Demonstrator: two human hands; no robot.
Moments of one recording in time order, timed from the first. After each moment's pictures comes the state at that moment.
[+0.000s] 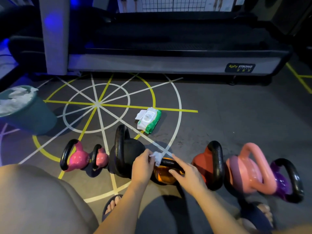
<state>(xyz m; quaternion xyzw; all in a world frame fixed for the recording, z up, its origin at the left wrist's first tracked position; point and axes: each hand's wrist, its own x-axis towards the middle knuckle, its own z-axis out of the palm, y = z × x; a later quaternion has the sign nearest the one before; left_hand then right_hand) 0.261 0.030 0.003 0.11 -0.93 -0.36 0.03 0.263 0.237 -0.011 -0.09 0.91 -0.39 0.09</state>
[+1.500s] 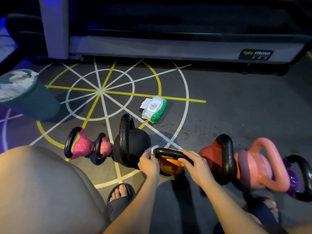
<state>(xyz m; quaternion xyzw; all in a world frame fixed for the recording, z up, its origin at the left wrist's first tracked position) 0.263 0.058 -0.037 0.41 -0.71 -0.57 0.07 0.252 0.239 -0.011 -0.06 0.88 -0.45 0.13</state>
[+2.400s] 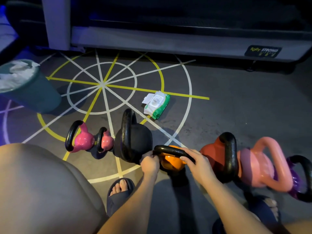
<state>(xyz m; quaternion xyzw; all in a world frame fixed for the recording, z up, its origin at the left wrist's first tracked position) 0.271 0.046 -0.066 0.43 -0.73 -0.53 -0.07 0.254 0.237 -0.011 -0.05 0.88 -0.44 0.15</state>
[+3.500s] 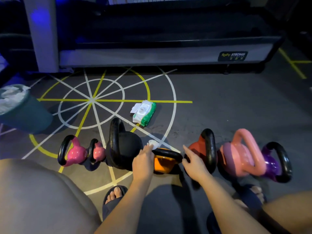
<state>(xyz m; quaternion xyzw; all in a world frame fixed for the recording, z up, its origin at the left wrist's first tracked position) 0.286 0.064 0.006 0.10 -0.96 -0.25 0.08 0.269 0.268 0.009 0.08 0.86 -0.45 0.22</state>
